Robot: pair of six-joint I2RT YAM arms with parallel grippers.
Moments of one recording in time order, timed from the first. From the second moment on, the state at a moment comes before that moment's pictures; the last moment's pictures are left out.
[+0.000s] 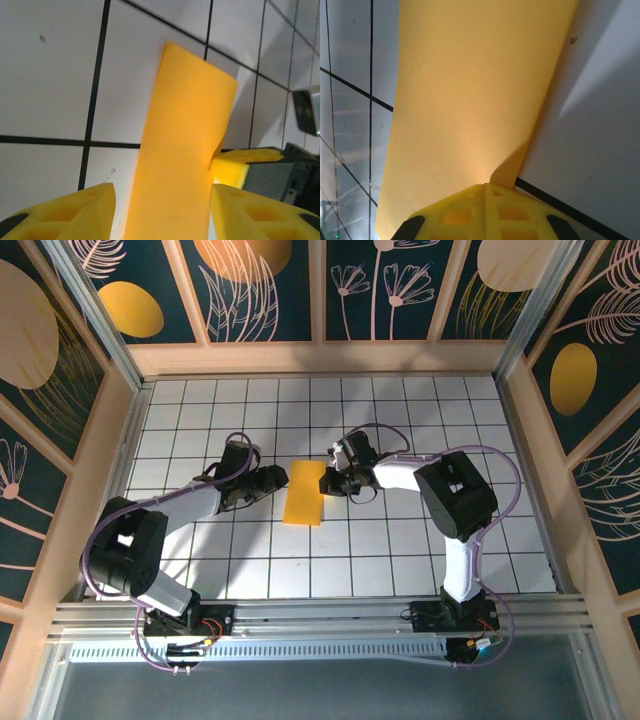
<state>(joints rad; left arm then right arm) -0.41 1.55 0.74 -0.04 0.30 -0.84 0.59 1.97 1.10 -0.13 -0.49 0.52</state>
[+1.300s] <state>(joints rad) -0.49 1.76 0.82 0.03 0.39 -0.86 0.56 1.96 1.11 -0.20 -0.48 0.35</state>
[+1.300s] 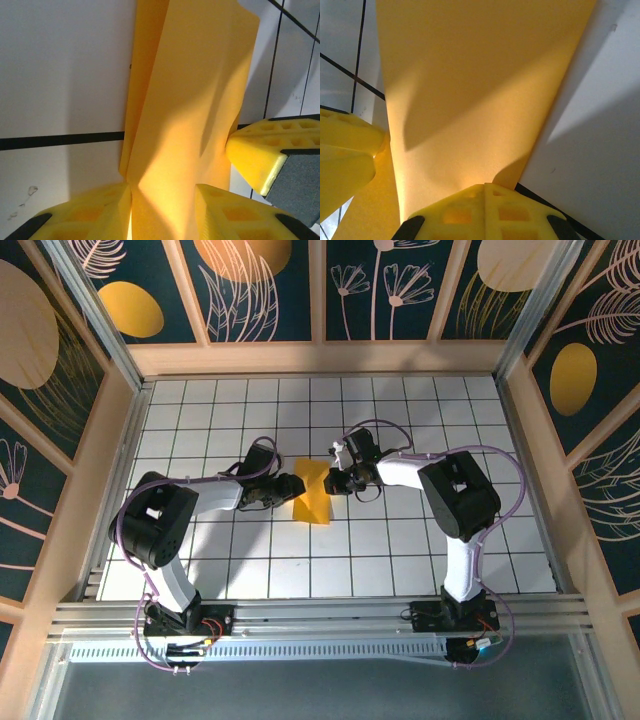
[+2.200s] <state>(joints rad) -0.49 1.67 0.70 0.08 0.38 -1.00 0.56 1.95 1.11 -0.21 -0.46 0.35</state>
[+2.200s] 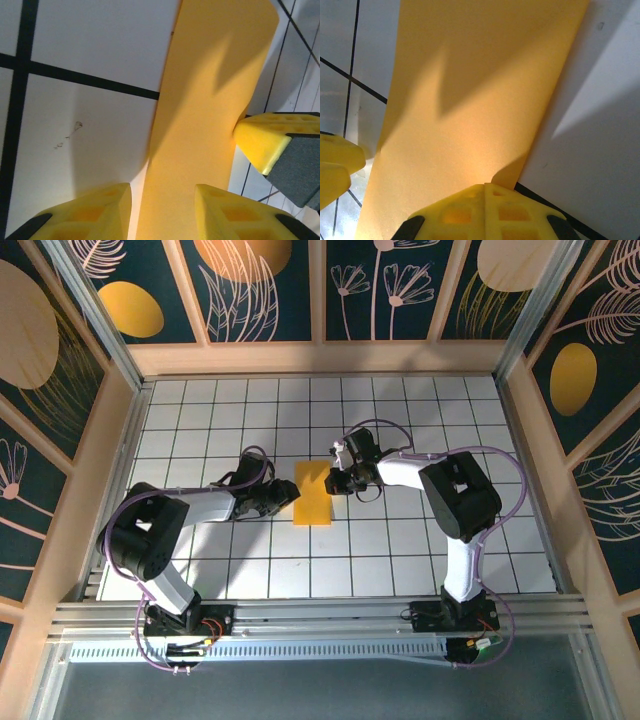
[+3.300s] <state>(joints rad) -0.51 1.65 0.69 0.15 0.39 -1.06 0.56 1.82 1.01 -0.17 -0.42 0.34</state>
